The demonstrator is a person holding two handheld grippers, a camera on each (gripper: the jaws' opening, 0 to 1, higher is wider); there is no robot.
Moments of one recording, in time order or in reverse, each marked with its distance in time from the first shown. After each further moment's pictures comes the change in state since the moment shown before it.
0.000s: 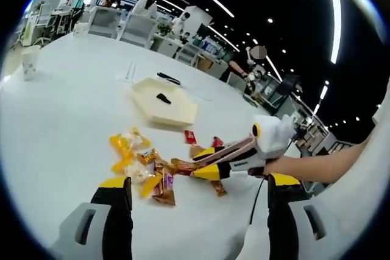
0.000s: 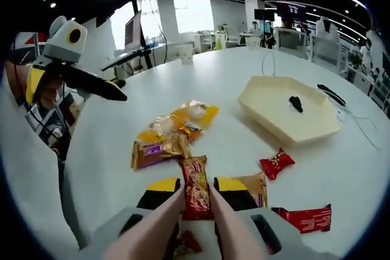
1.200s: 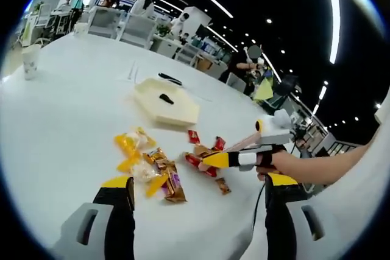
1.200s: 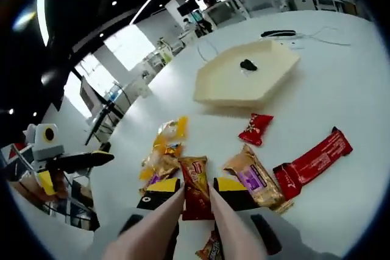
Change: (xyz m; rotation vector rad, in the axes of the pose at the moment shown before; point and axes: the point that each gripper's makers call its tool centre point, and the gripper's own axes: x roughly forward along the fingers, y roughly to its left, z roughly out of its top) left arm -0.012 0.015 -0.005 -0.011 -0.016 0.001; right arm -0.016 -0.011 0.003 0.620 -0.112 -0.034
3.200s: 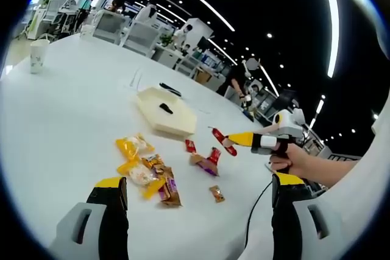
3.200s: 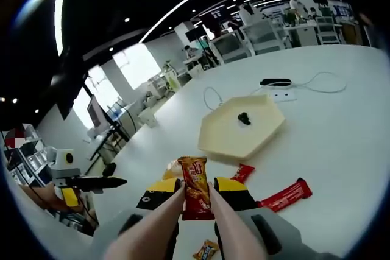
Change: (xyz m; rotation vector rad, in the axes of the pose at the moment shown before) left arm -0.007 -0.009 0.010 -0.037 -0.087 -0.037; right arm -0.056 0.009 0.068 -0.109 -0.174 -0.016
